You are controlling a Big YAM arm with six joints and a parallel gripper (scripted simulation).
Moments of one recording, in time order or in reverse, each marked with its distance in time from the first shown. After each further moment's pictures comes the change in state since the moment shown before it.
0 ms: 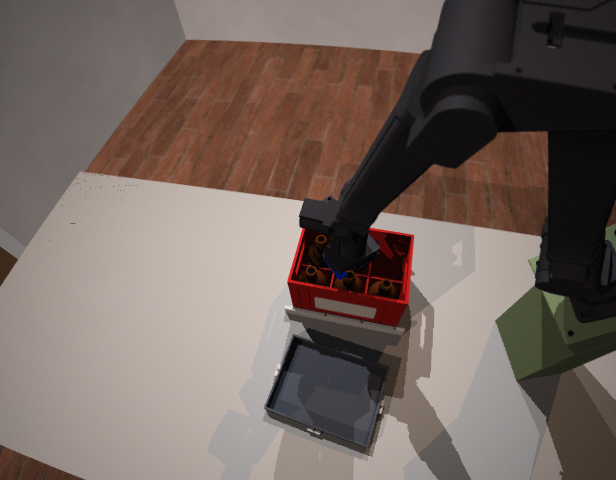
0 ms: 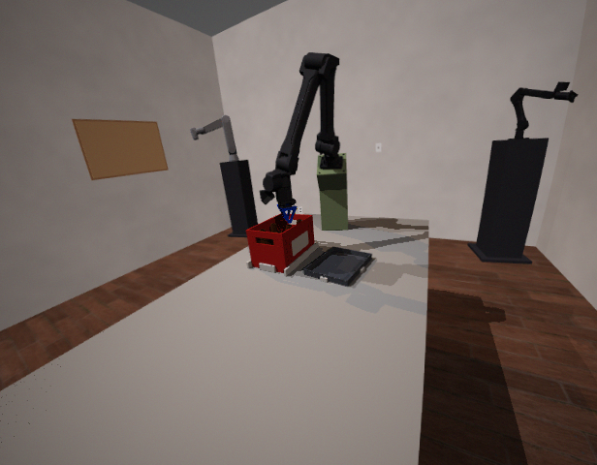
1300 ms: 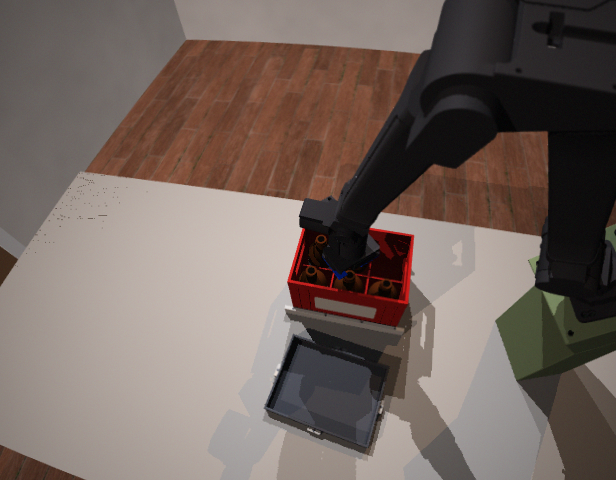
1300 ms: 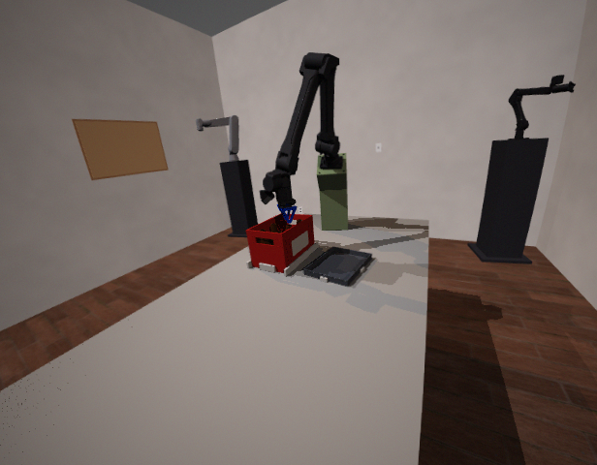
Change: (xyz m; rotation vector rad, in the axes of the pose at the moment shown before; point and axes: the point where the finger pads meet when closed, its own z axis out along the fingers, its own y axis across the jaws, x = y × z) arm 0.000 0.000 0.000 -0.001 -0.001 0.000
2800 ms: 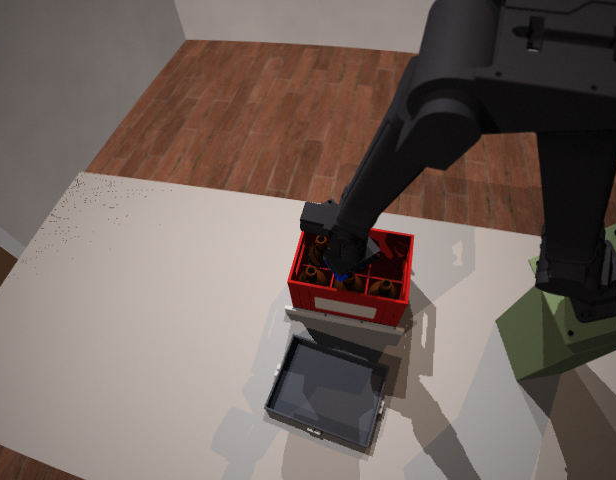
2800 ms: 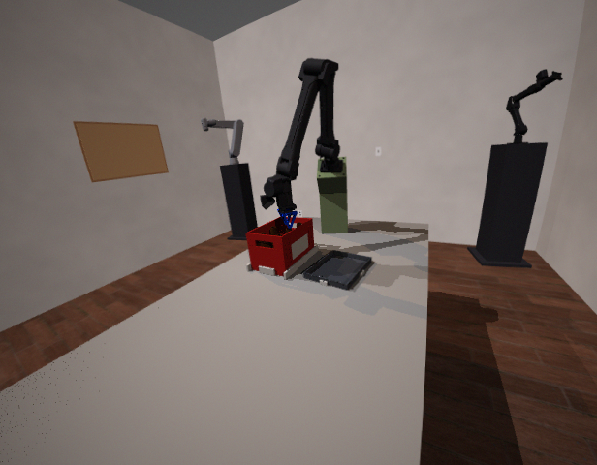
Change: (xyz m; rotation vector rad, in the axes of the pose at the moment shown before) arm 0.001 -0.001 0.009 0.000 0.000 -0.003
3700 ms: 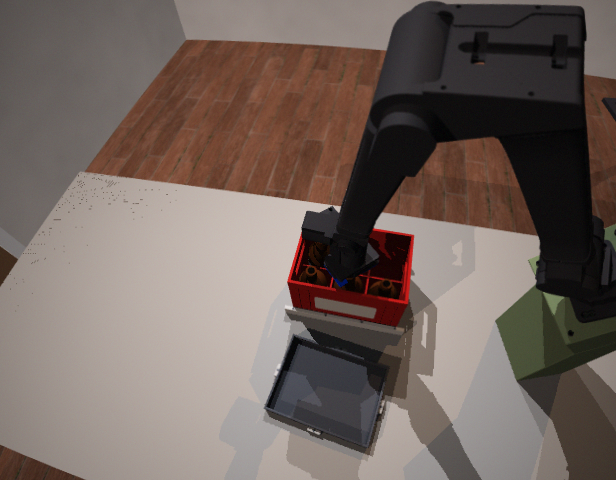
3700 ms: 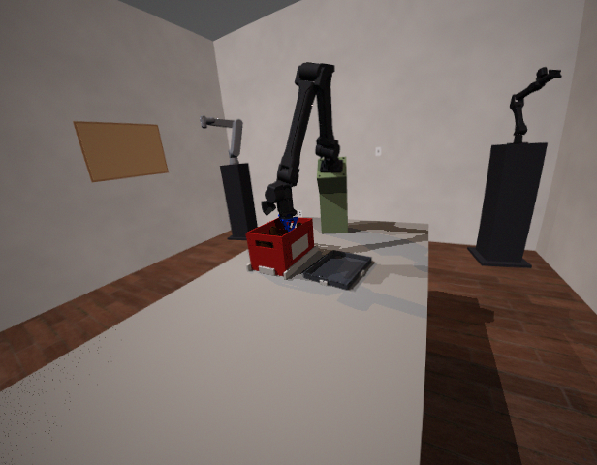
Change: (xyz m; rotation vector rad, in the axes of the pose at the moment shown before) arm 0.001 -0.001 0.026 0.002 0.002 0.002
